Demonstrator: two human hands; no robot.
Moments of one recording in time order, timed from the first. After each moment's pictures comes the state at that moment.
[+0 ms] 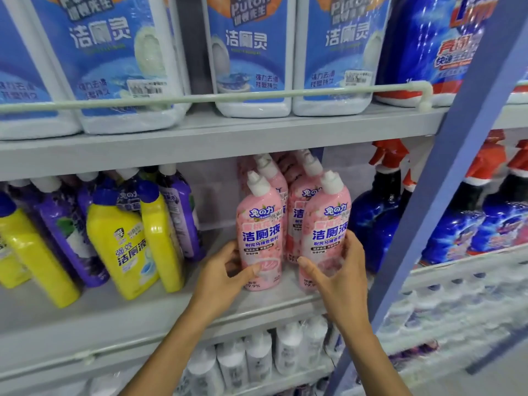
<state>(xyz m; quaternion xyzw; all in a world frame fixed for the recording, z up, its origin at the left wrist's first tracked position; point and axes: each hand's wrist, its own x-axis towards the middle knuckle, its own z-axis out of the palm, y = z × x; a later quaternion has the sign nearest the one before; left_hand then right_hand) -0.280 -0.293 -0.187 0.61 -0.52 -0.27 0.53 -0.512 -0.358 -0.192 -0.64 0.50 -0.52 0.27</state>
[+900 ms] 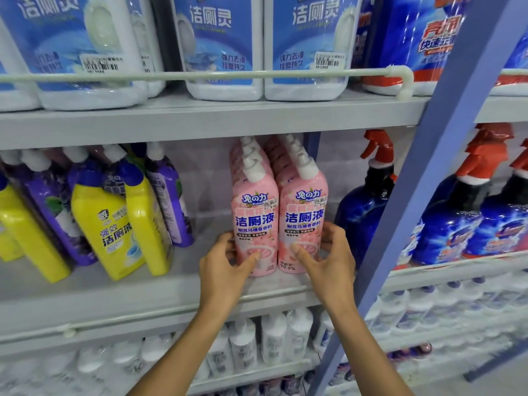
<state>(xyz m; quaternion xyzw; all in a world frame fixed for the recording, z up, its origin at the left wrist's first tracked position) -0.341 -0.304 -0.190 0.68 -0.42 -0.14 0.58 -0.527 -0.389 -0.194 -0.66 0.47 -0.50 0.30</state>
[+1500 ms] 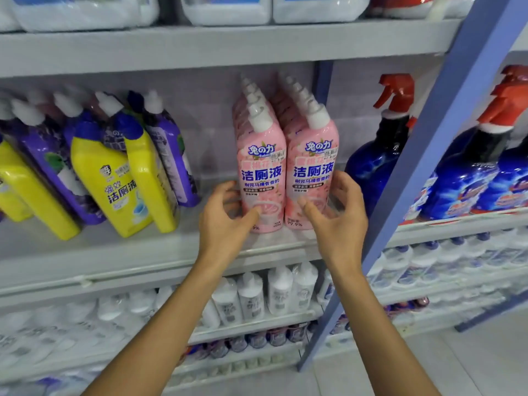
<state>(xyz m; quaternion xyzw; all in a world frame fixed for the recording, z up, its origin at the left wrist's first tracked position) -0.340 -0.289 -0.170 0.64 -0.42 -0.17 0.62 -0.522 -0.355 -0.177 -0.62 0.42 -0.58 0.32</state>
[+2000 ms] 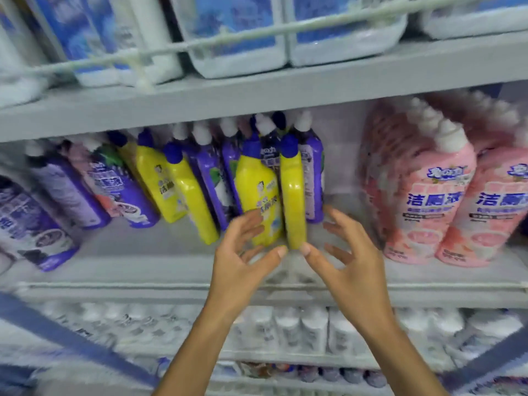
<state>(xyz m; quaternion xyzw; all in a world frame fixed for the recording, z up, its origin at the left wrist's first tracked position) -0.185 -0.139 -0.152 0.63 -0.38 -0.19 0.65 -0.339 -0.241 -0.168 -0.70 0.26 -0.49 0.45</state>
